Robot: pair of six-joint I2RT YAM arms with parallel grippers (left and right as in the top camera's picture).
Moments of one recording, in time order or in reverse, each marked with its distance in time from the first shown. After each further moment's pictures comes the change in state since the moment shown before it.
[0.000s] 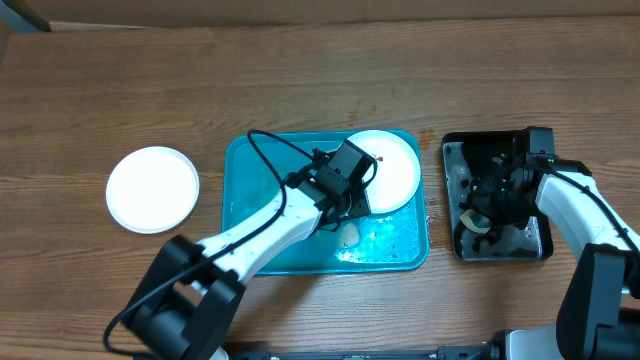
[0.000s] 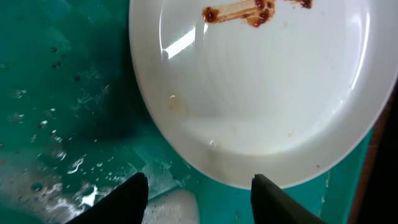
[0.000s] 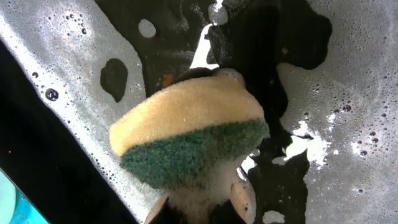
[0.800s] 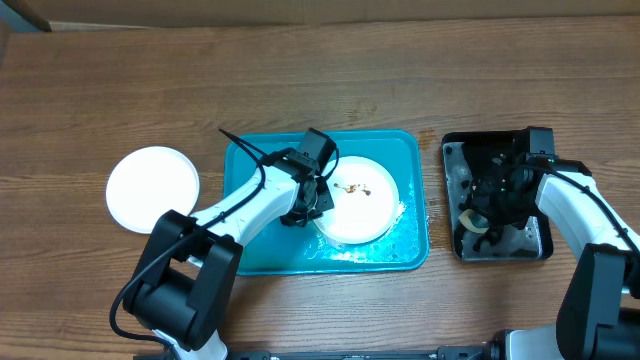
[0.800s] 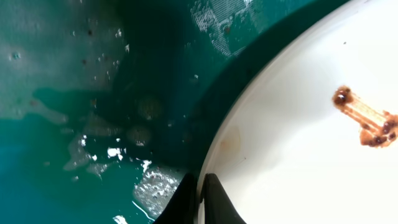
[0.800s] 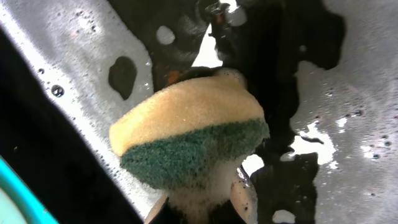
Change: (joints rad) left arm 0.182 0.066 0.015 -0.195 0.024 0.064; right arm 0.000 0.000 0.000 -0.003 -0.021 -0.002
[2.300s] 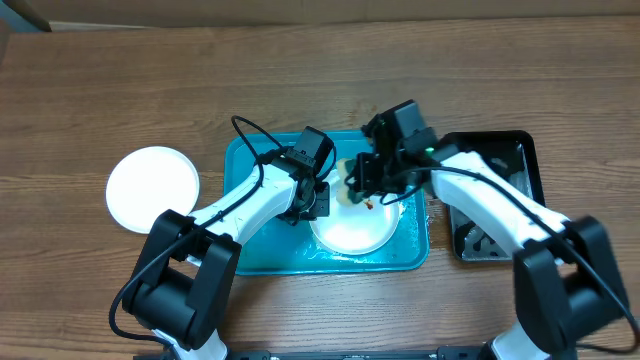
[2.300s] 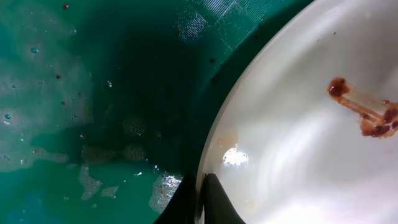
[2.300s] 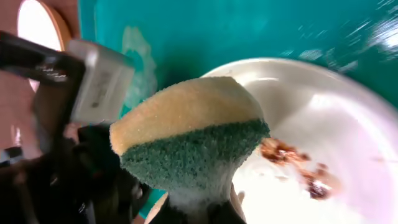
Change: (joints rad) left arm 0.009 0.000 0.006 -0.015 0.006 0.336; right arm 0.573 0.143 0.248 0.217 -0.345 0.140
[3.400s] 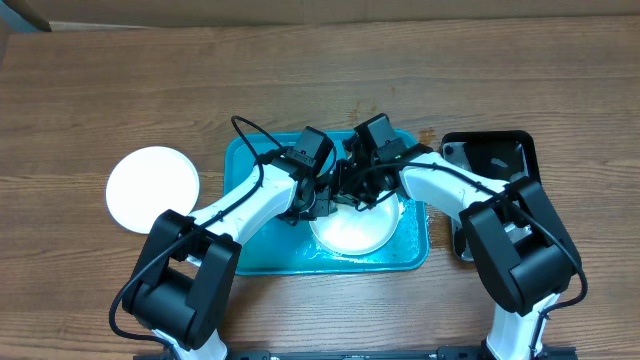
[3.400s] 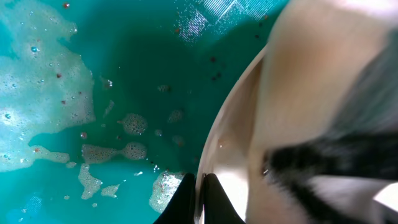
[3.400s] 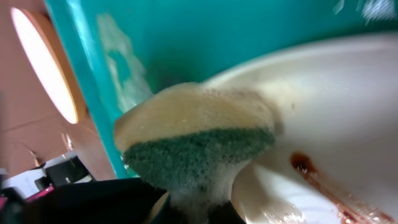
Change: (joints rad) left arm 0.000 0.000 0.000 -0.002 0.000 -0.001; right arm 0.058 0.213 0.000 0.203 -0.138 0.261
